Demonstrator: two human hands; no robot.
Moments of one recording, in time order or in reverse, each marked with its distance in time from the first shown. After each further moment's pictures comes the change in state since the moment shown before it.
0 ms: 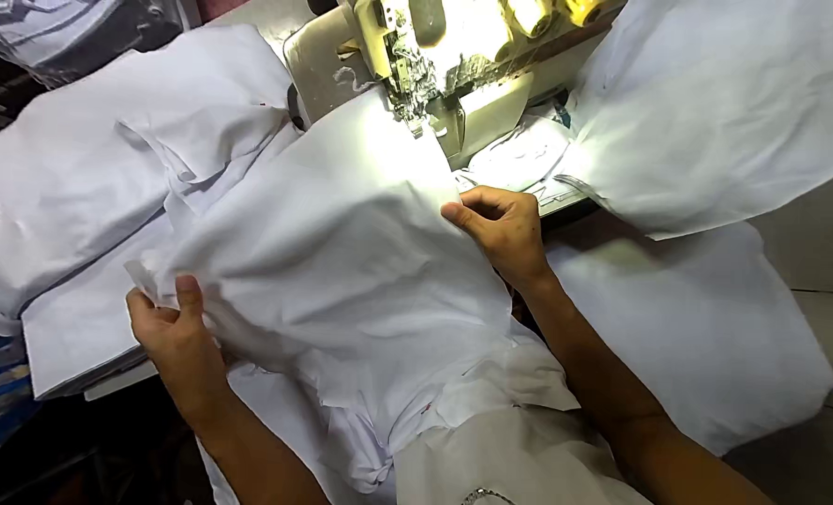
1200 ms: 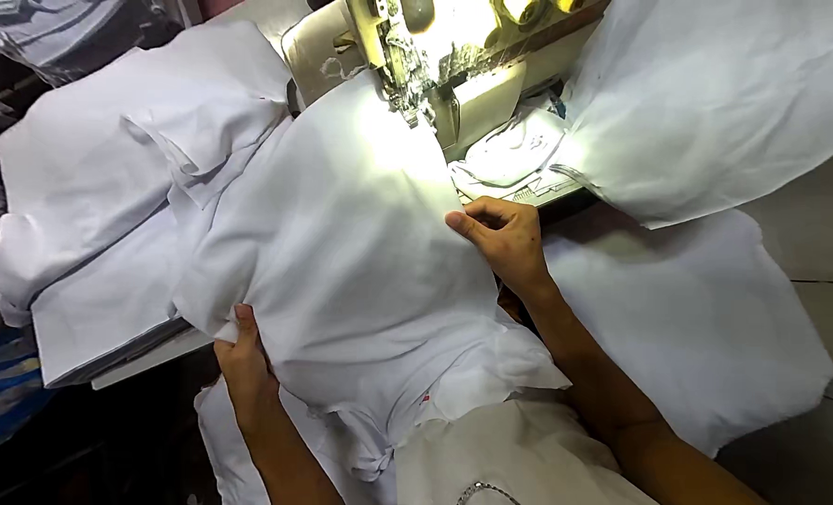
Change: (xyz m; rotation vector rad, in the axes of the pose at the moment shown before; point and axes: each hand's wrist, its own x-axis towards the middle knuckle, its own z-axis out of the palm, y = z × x) left_hand -0.071 -0.002 0.025 -0.279 0.054 -0.279; right_hand -0.022 0.006 -0.003 -0.018 0.029 0.059
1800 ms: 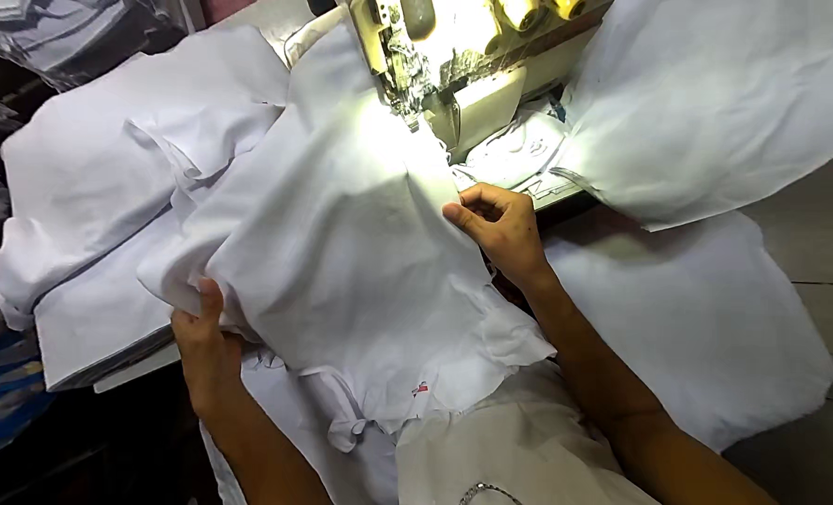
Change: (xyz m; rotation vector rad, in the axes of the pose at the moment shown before) left_hand 0.052 0.018 -0.015 0.042 -0.192 0.118; right_hand 0.010 -0.002 -0.001 0.019 -0.045 -0.015
